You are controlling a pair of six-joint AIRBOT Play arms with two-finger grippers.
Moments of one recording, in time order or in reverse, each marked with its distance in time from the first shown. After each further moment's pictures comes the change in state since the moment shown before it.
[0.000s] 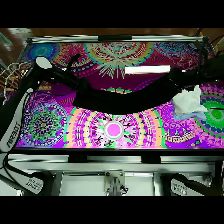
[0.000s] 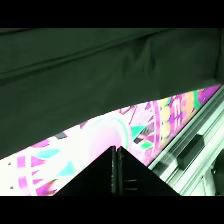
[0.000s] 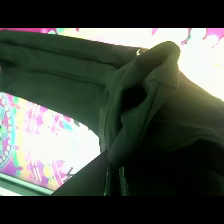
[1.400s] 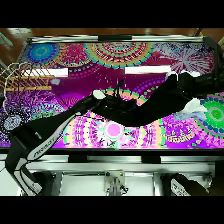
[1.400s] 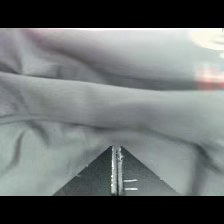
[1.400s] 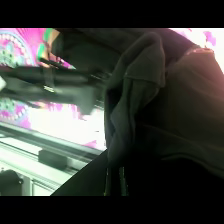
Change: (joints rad) left arm -0.462 -0.132 -0.119 -0.384 0.486 -0.042; right arm 0.000 0.199 0.000 0.011 -0.232 0.060
